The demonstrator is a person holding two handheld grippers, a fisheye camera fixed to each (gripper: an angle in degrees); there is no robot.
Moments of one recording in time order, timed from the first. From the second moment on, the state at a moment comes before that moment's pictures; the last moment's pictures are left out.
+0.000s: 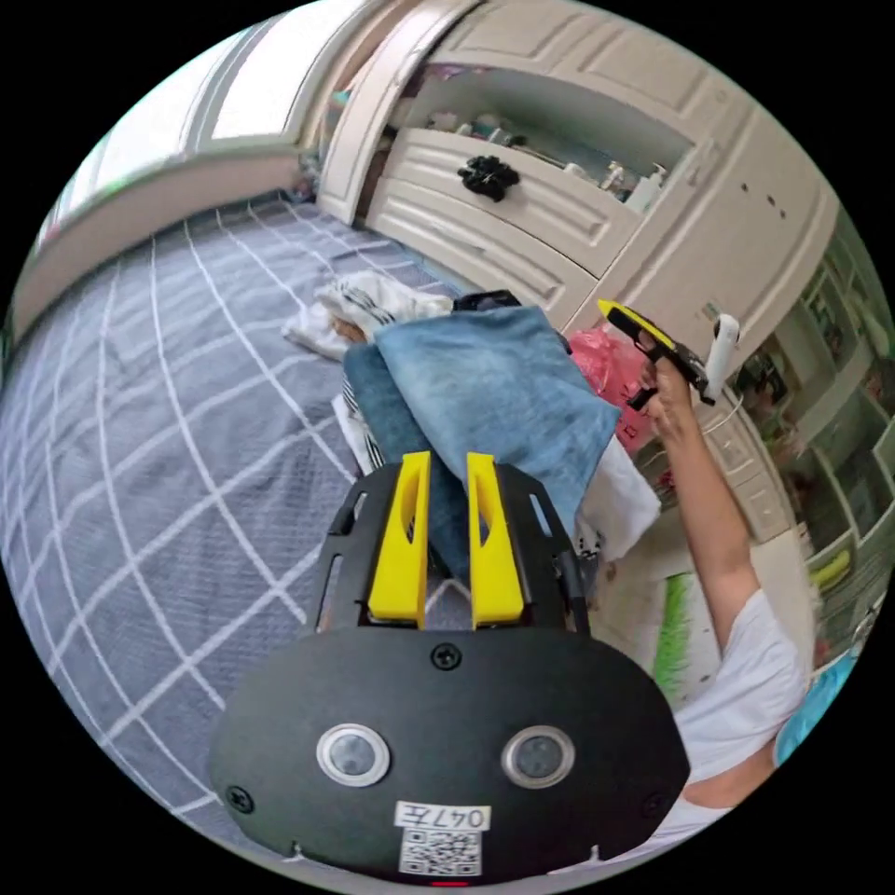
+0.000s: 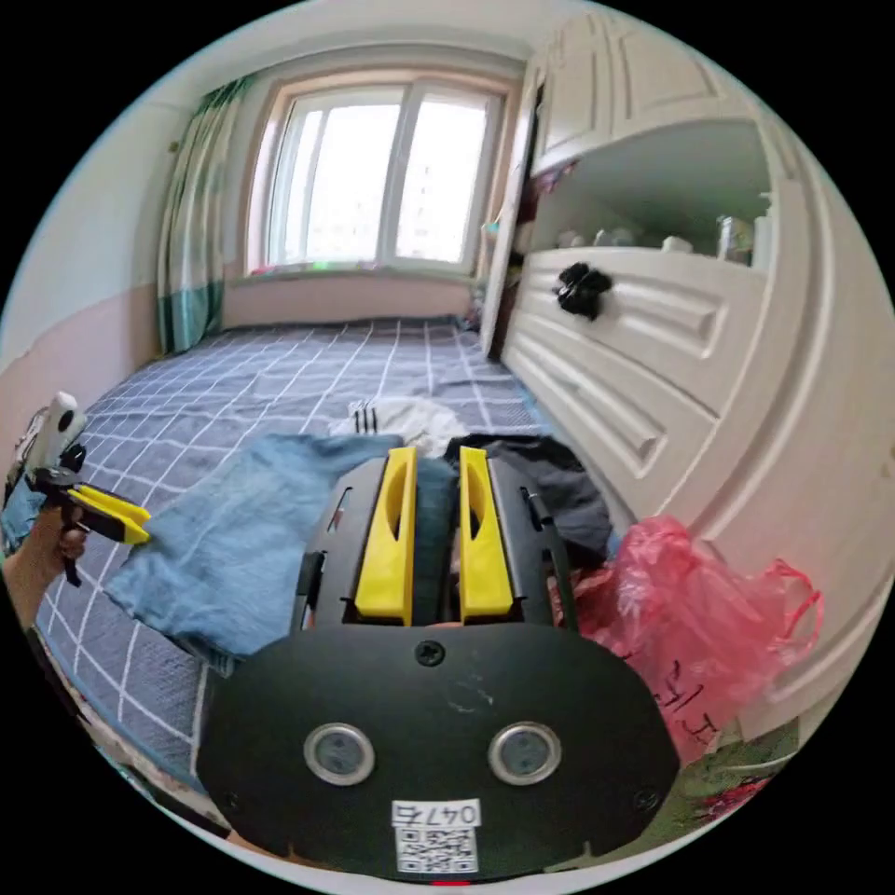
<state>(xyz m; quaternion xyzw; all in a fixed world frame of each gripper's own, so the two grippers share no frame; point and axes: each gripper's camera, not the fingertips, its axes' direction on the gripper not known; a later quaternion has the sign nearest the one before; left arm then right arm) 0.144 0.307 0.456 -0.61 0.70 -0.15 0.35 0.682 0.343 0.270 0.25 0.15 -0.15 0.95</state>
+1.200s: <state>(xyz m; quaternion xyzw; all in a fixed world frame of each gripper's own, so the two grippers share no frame) 0.104 0.155 0.477 -0.56 0.75 0.08 0.33 0.565 0.400 0.366 -0.01 0.12 -0.27 0.96</state>
